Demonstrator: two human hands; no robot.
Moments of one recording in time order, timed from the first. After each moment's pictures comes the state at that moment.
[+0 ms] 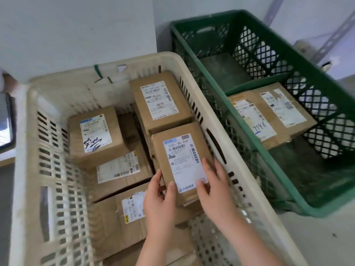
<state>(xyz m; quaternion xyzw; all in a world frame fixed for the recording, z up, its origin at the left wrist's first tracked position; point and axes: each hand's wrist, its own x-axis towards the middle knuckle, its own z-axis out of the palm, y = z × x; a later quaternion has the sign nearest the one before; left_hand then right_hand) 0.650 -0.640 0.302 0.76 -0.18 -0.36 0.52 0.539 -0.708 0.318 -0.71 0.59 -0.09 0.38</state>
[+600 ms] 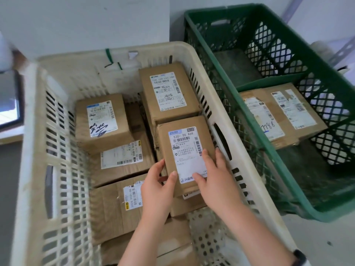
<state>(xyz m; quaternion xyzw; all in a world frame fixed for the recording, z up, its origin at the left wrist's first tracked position) 0.662 -0.645 0.298 0.77 -0.19 -0.36 0.48 0.542 -0.726 0.319 -0.78 0.56 0.06 0.27</state>
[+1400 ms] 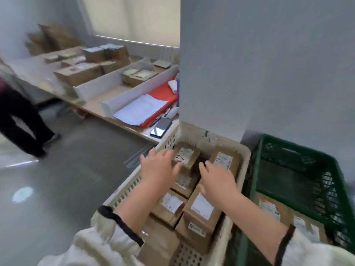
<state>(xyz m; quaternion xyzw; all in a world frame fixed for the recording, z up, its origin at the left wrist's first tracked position) 0.614 -0.599 0.581 0.98 -0.19 0.03 0.09 0.541 -0.753 0.572 -0.99 0.05 0.09 -0.04</state>
